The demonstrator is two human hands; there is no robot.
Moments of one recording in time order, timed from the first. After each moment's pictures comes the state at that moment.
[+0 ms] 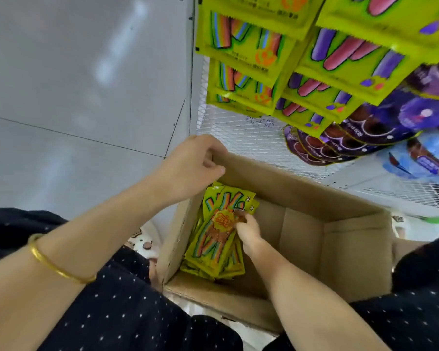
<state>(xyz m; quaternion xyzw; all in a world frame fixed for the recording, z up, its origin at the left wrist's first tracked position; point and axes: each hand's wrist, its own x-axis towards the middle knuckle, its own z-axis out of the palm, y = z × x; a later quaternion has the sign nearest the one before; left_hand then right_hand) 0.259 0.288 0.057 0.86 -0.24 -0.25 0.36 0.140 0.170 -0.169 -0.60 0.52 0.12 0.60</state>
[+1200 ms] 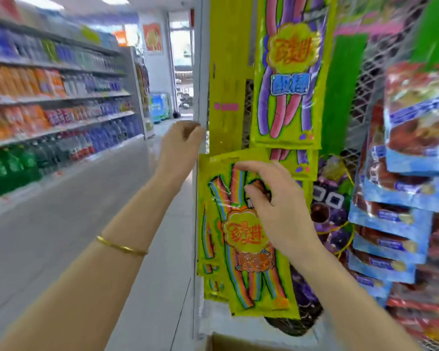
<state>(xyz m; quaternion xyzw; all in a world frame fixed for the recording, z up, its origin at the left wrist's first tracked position) 0.314 0.246 0.412 0.71 -0.28 0.13 0.63 0.166 0.141 0.361 -0.84 -0.05 -0.43 0.33</state>
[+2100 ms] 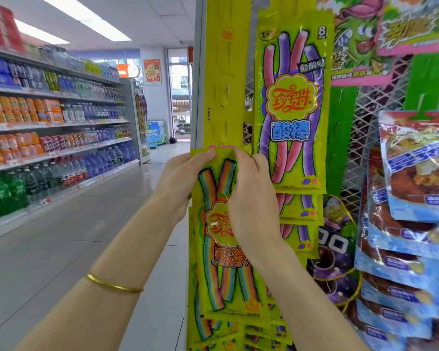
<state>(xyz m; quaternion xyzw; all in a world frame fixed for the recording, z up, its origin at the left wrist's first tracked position) 0.317 0.231 0.439 0.60 -0.27 -0.06 0.75 0.218 0.161 0.420 -0.86 0.09 -0.45 0.24</state>
